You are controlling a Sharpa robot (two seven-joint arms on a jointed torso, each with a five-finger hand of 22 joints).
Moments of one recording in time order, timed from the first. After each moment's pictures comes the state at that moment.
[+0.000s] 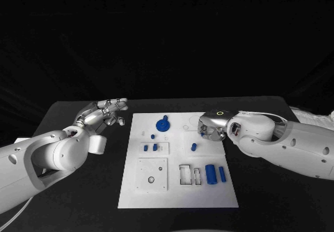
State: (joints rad) left arm 1.18 -0.94 -0.02 1.61 0.11 -0.26 0.39; left_hand 1.35 -0.13 0.43 0.01 0.15 1.06 0.16 0.14 0.07 1.18 0.07 0.28 0.16 1.31 -0.01 1.17 0.73 0.16 1.30 0.09 0.58 0.73; right arm 1.11 -0.96 0.05 1.62 -1.85 -0.06 -0.19; right_hand 1.45 -0.15 0.46 0.08 0.09 1.18 0.13 0.08 0.08 1.21 0.07 0.08 0.13 1.47 -0.01 1.37 1.27 0.08 1.41 0.10 1.35 1.16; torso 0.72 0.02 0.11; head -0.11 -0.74
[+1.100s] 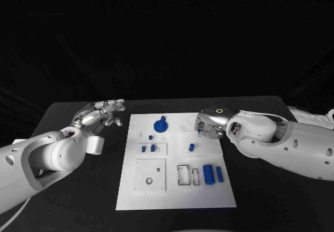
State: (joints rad) left arm 1.18 -0.94 -0.02 1.60 0.11 -0.27 0.37; left_hand 1.35 -0.13 0.42 0.01 0.15 1.04 0.17 0.14 0.07 1.15 0.08 0.30 0.17 1.31 0.00 1.16 0.73 0.16 1.30 0.09 0.57 0.72; right arm 1.11 -0.99 0.05 1.67 -1.86 -0.15 -0.21; right_hand 1.44 -0.12 0.49 0.06 0.07 1.20 0.12 0.08 0.09 1.24 0.06 0.07 0.12 1.47 -0.01 1.38 1.28 0.08 1.41 0.09 1.36 1.17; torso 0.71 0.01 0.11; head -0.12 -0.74
